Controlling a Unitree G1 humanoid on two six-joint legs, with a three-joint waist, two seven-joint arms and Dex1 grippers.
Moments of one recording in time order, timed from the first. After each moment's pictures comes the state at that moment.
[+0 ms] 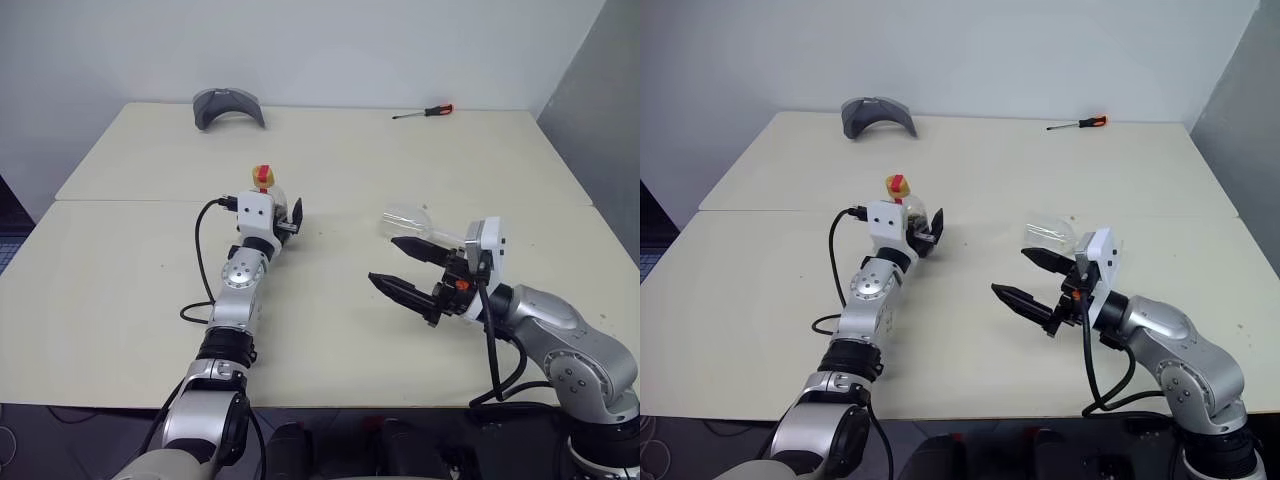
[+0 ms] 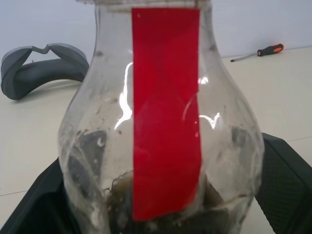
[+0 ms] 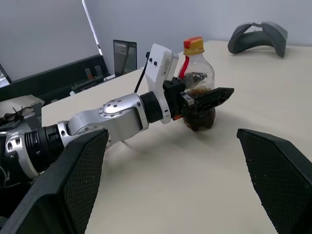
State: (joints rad) left arm -0.63 0.17 0.08 0.57 -0.05 -0.15 -0.14; right arm -0.21 -0.50 -0.04 -0.58 0.77 0.69 0.61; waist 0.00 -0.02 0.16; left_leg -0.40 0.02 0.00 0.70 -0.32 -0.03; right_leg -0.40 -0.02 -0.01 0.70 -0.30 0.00
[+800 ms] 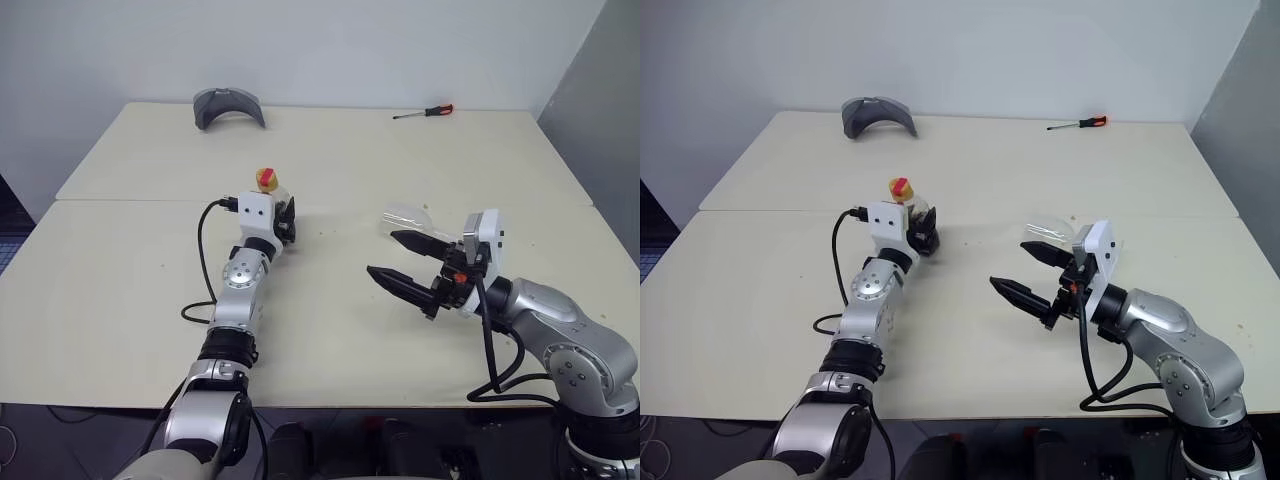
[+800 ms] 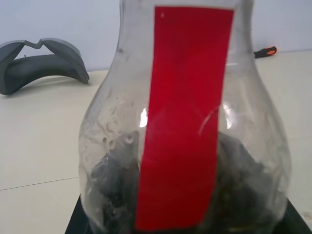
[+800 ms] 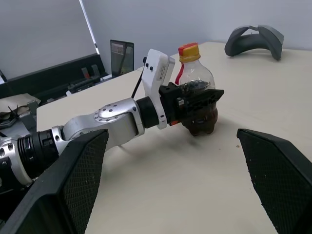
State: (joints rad) left arm -0.61 0.17 0.09 0.52 -0.08 -0.10 -0.19; right arm -0.25 -0.50 -0.04 -0.57 0.77 0.71 0.60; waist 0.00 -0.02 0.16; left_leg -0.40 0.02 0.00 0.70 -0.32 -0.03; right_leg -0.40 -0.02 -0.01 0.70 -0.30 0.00
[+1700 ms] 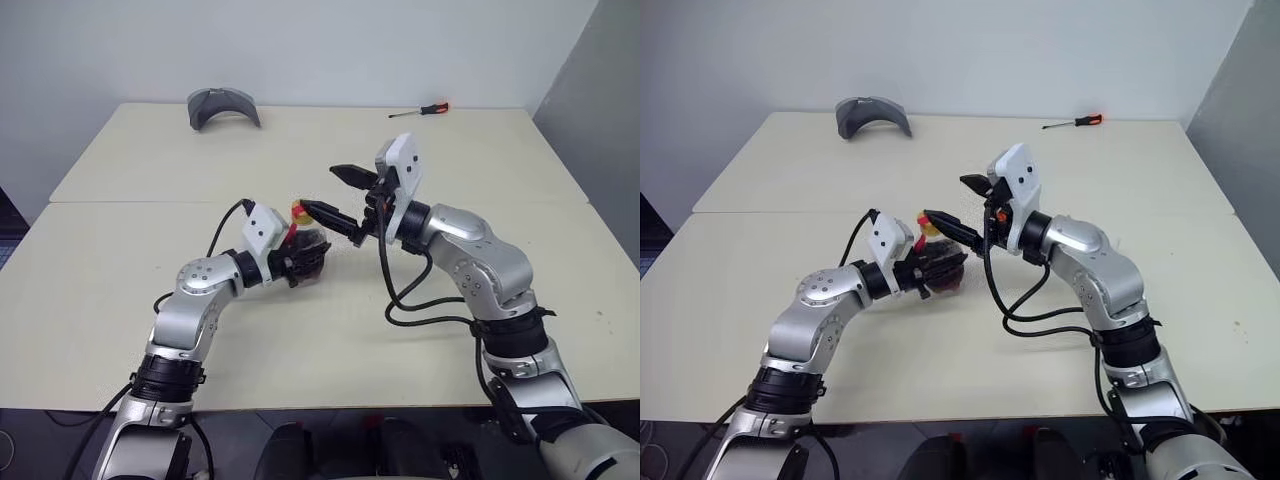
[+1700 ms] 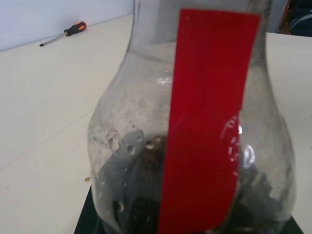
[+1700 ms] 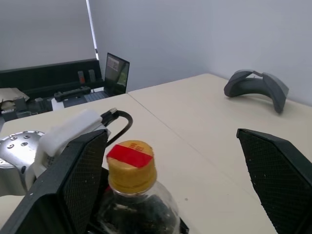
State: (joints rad) left arm -0.44 0.43 -0.06 0.01 -0.30 0.32 -0.79; right arm -0.74 -0.23 0.16 -0.15 0.48 0.61 0.60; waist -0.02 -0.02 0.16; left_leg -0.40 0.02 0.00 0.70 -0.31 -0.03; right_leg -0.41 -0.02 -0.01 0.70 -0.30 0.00
